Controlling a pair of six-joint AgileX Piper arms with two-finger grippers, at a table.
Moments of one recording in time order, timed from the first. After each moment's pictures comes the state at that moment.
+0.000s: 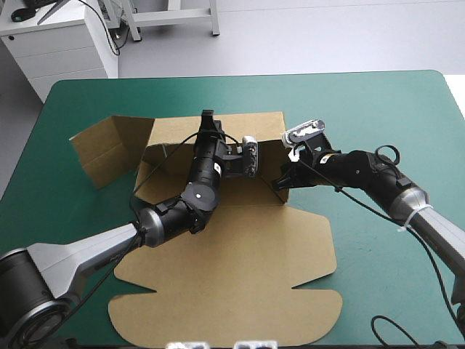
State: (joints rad) left arm -0.84 1.66 -1.14 1.71 0.68 -0.43; right arm 0.39 1.48 -1.09 0.54 0.50 -0.56
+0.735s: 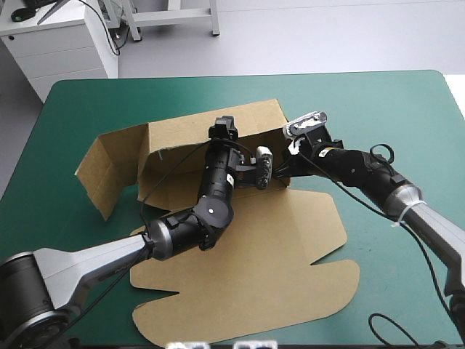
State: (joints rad) left arm -0.95 1.66 -1.14 1.71 0.77 -0.42; right arm 0.39 1.52 -1.09 0.54 0.32 -0.58
